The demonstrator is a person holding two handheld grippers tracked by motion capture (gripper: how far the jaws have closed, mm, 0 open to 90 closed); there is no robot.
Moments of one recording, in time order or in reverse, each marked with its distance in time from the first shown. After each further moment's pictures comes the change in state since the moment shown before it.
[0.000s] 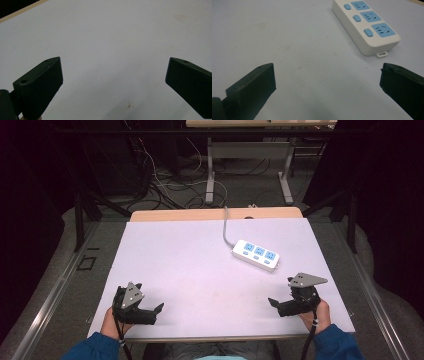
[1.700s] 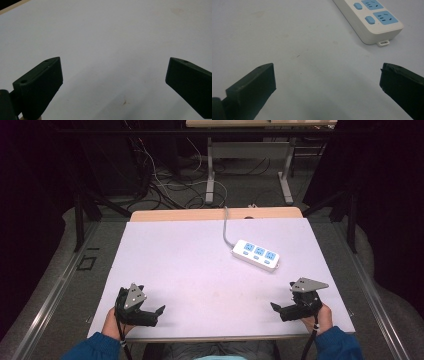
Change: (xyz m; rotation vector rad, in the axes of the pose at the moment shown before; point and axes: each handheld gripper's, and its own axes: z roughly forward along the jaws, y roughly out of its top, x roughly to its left) left arm -0.003 -0.002 0.004 0.031 -0.021 0.013; right arm 0.000 -0.016 0.000 0.028 -0.003 0.002
